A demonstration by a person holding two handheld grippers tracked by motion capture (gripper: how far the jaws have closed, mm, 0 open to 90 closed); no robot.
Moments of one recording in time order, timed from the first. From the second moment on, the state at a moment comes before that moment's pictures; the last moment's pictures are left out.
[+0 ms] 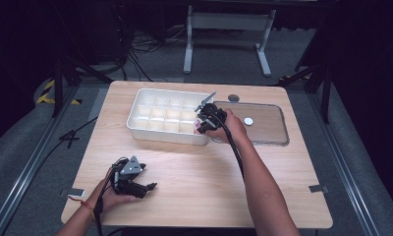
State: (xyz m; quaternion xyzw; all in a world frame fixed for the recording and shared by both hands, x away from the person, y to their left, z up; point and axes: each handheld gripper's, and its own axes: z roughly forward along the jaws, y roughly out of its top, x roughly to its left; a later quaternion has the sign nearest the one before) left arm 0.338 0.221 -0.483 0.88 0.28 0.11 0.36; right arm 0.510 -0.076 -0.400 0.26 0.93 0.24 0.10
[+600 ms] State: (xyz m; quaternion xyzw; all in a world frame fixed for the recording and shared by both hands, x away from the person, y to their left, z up) left arm 0.338 0.221 -0.483 0.88 0.28 0.11 0.36; right arm 0.484 -0.089 -0.380 0.25 0.92 0.28 0.13
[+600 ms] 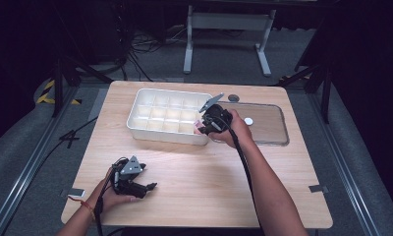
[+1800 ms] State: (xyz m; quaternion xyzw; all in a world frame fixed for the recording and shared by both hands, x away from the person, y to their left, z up) left arm 0.338 0.221 -0.483 0.88 0.28 0.11 0.36; right arm 0.445 -0.132 -0.371 0.25 0.90 0.31 0.17
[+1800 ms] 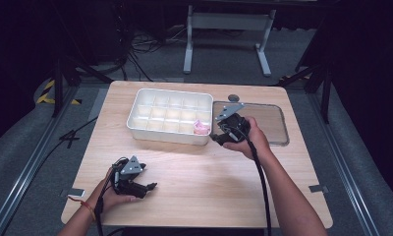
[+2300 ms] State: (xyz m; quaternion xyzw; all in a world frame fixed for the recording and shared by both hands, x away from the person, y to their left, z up) left arm 0.338 0.221 -0.483 0.88 0.28 0.11 0.36; right arm 0.427 -0.139 -0.378 0.23 0.91 0.30 0.19
